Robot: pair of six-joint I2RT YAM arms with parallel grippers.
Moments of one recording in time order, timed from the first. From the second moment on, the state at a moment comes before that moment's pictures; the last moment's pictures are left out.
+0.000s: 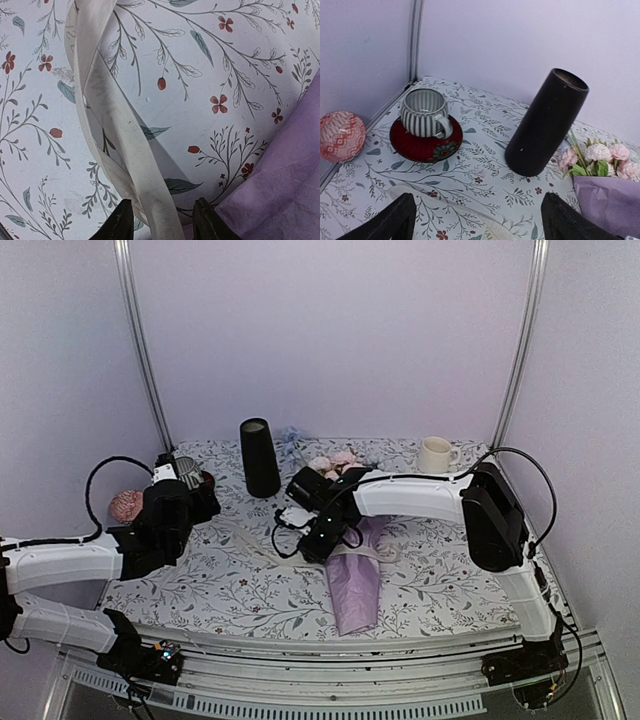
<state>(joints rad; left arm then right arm) -0.67 1.11 0.50 0.25 -0.84 -0.51 1.00 2.31 1.91 -0.79 0.02 -0.10</state>
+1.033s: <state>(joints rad) -0.67 1.16 0.38 0.63 -0.09 -0.23 0.95 1.63 1.22 -0.21 0.23 0.11</state>
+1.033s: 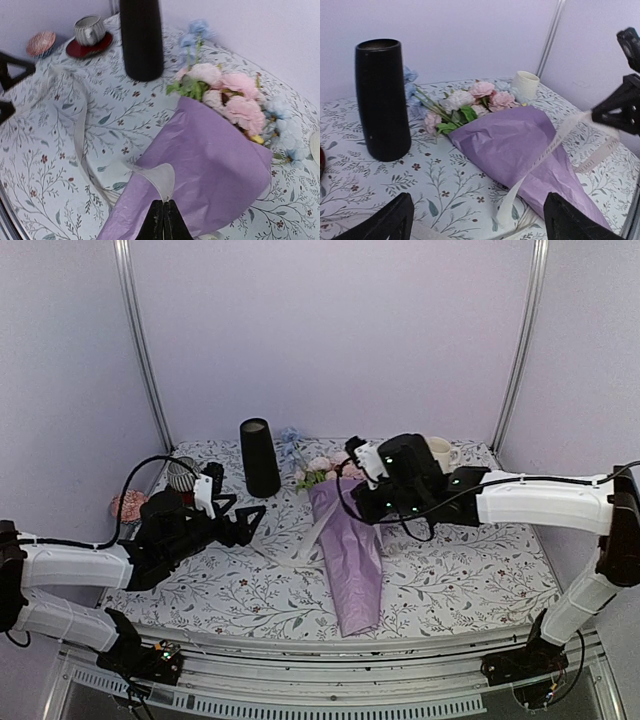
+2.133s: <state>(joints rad) -0.67 1.37 0.54 0.49 0.05 -0.23 0.83 1.50 1.05 -0.14 0.01 0.17</state>
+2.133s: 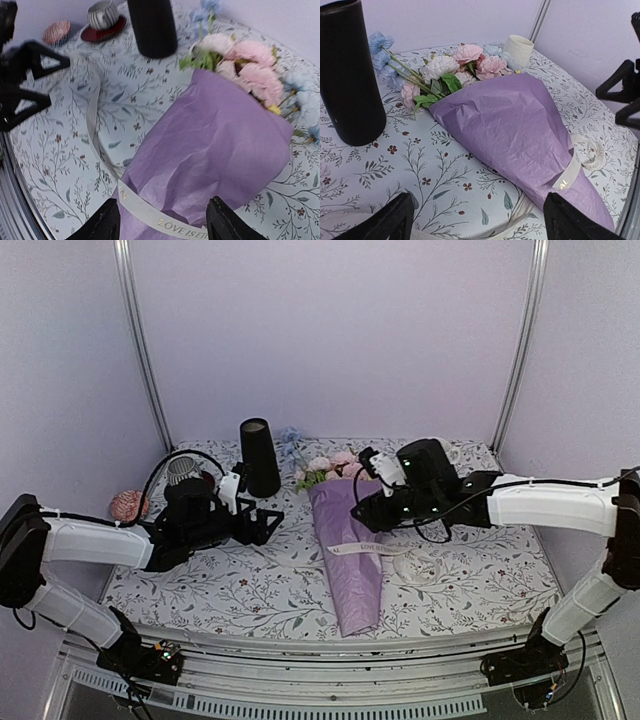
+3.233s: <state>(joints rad) -0.67 1.37 0.56 0.45 0.01 -0.22 0.94 1.73 1.22 -0.38 0.19 0.08</state>
